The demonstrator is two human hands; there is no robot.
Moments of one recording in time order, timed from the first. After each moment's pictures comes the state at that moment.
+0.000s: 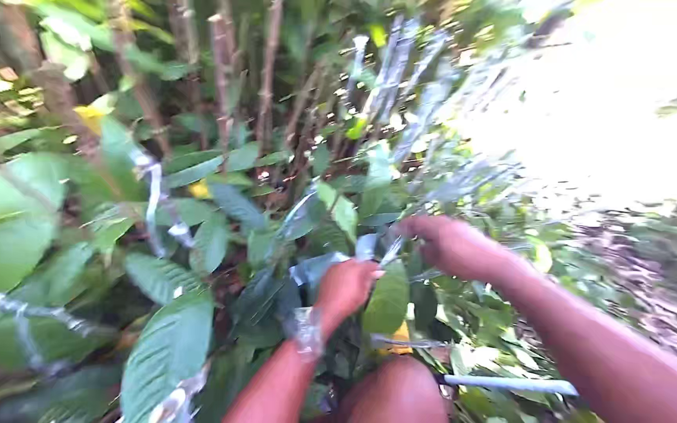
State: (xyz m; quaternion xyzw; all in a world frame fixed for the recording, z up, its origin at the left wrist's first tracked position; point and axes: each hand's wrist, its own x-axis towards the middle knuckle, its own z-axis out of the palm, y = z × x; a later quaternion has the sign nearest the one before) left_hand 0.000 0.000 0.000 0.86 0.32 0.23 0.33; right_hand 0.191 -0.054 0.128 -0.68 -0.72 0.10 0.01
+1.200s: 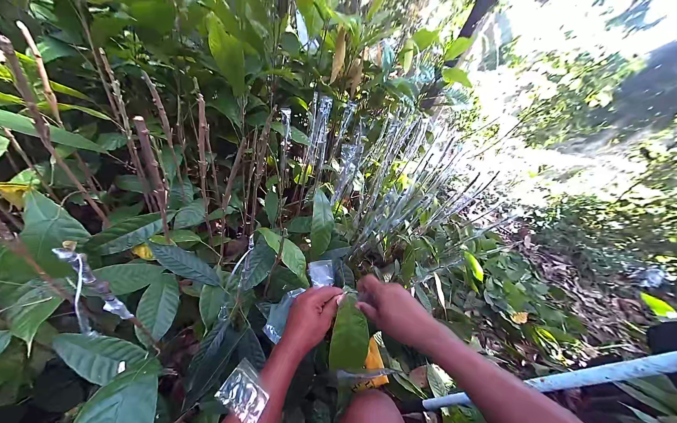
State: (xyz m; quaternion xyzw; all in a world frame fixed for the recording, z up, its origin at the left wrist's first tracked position) left_hand 0.019 0.011 0.000 0.81 0.24 0.38 0.38; right_hand 0.180 -0.087 0.103 -0.76 -0.64 0.14 0.04
